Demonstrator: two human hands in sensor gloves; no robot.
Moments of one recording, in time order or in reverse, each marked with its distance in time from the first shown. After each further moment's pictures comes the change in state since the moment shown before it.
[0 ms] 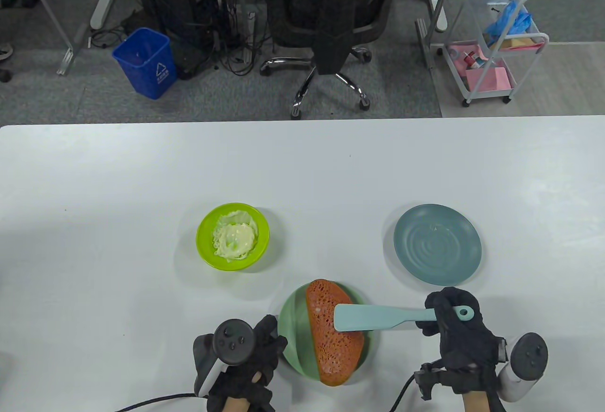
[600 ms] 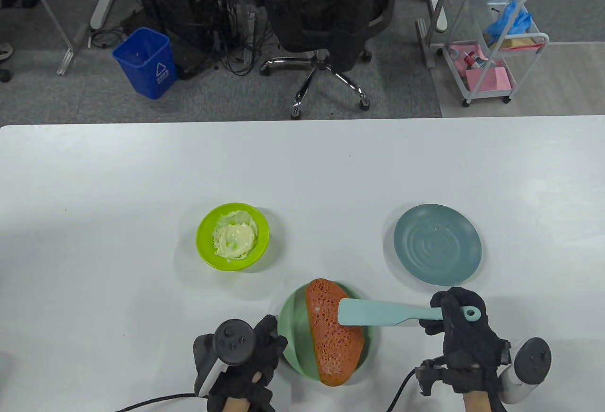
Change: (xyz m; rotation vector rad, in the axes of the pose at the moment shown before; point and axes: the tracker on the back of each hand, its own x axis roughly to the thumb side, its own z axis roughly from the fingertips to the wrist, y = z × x) left_hand 0.000 0.000 0.000 0.000 0.000 0.000; right_hand -0.005 0.001 0.001 -0.039 -0.025 -0.032
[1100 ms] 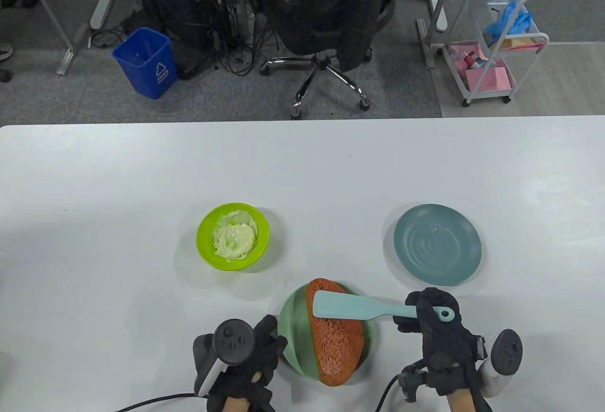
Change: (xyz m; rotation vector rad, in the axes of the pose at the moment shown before) left_hand 0.000 0.000 0.000 -0.002 -0.002 0.003; right_hand -0.019 0.028 0.004 0.121 0.073 -0.072
